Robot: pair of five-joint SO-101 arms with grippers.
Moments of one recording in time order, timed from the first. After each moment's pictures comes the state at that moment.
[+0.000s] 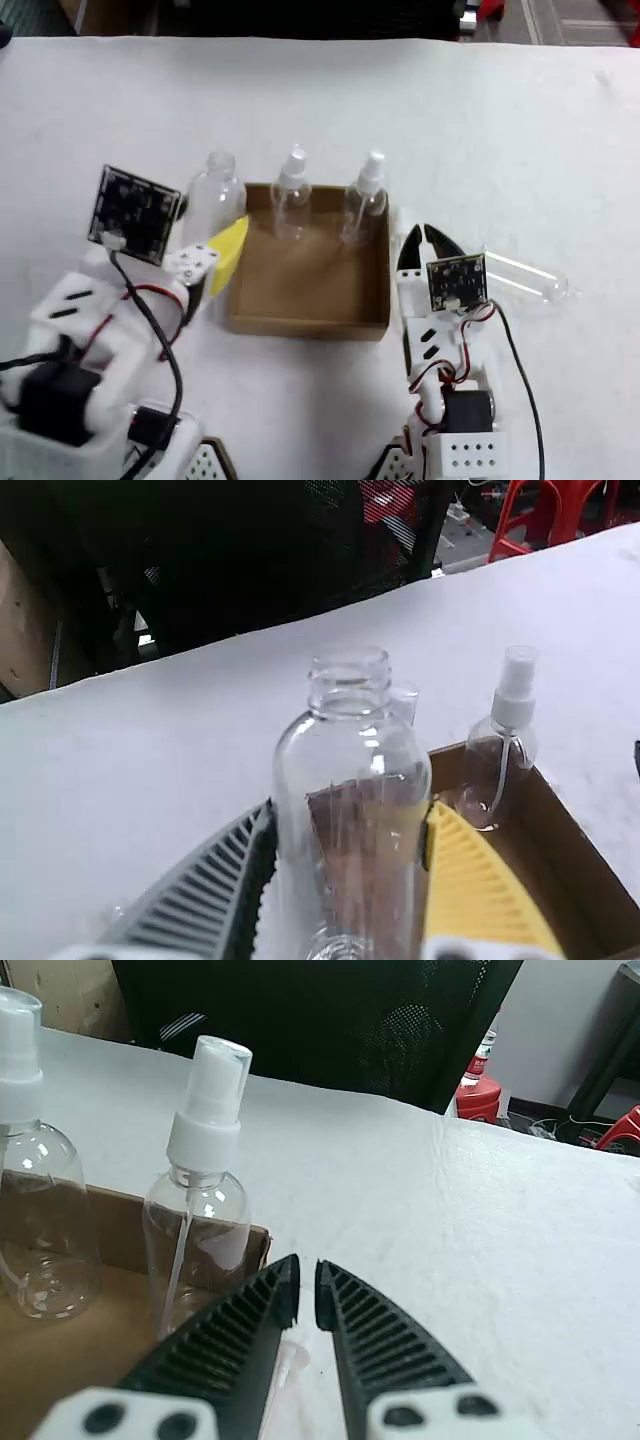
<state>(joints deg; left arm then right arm) 9.9 -69.1 38.1 67.7 -3.6 -5.1 -102.5 95.6 28.5 12.4</state>
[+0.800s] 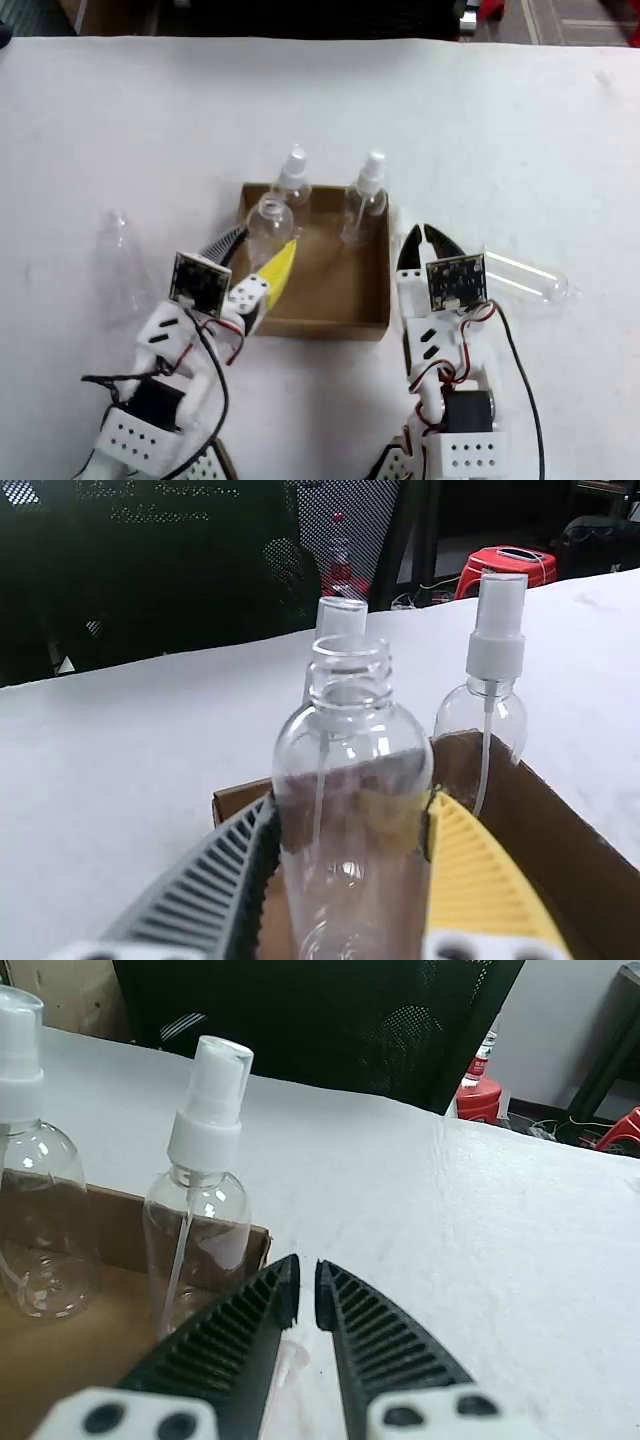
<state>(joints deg) 16.0 -93.8 97.5 19.6 1.0 -5.1 -102.5 95.6 28.5 12.6</state>
